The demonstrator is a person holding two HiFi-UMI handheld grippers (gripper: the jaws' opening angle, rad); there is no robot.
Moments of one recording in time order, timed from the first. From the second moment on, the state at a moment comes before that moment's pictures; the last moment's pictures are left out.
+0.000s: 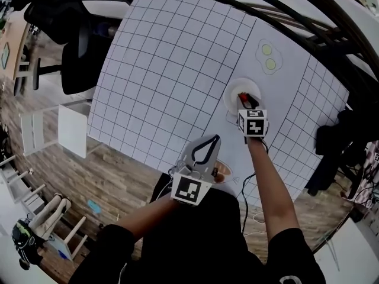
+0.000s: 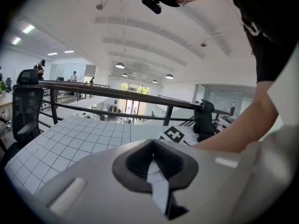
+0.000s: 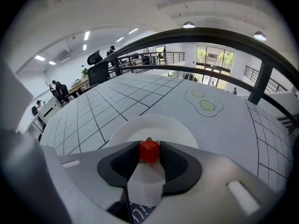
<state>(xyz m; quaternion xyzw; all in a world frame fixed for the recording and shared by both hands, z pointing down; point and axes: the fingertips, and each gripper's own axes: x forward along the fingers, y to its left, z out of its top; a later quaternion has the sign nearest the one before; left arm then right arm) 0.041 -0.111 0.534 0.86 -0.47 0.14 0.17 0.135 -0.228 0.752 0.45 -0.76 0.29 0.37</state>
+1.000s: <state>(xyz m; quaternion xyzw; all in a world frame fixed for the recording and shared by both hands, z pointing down) 0.008 -0.100 0.508 0.85 -0.47 0.13 0.16 0.125 -0.176 0.658 0.48 -0.78 0.29 0.29</state>
